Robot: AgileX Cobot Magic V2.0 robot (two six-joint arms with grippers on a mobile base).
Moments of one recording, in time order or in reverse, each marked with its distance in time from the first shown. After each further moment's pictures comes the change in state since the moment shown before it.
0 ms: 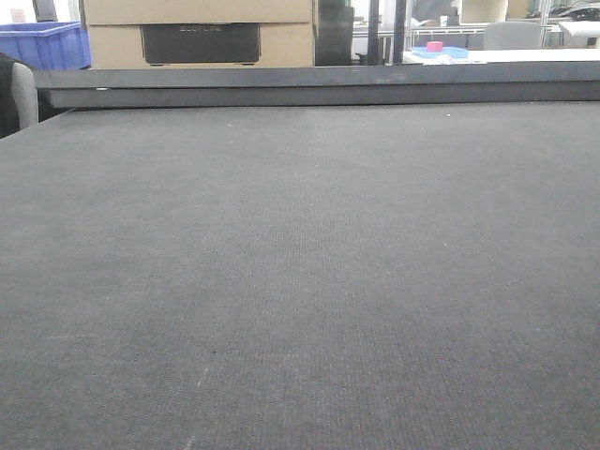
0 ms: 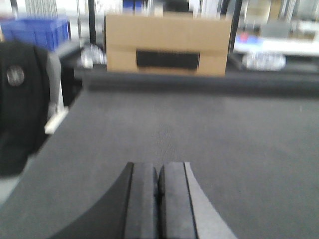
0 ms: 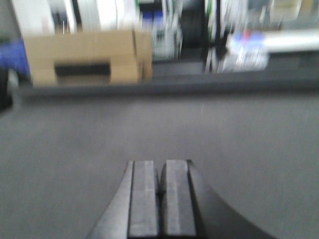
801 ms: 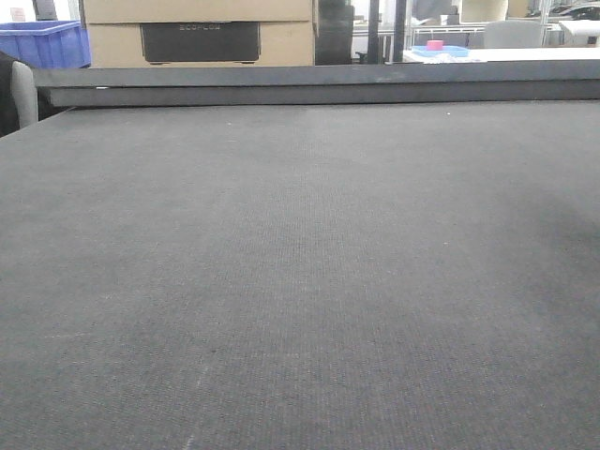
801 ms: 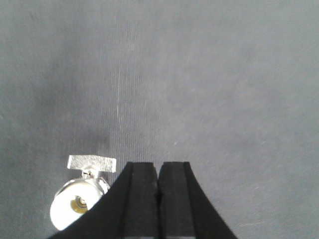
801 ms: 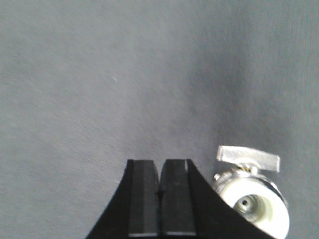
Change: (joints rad) left arm 0.000 0.992 -0.568 -0.050 0.483 0.000; right arm 0.000 0.915 -0.491 -0.018 0.540 0.020
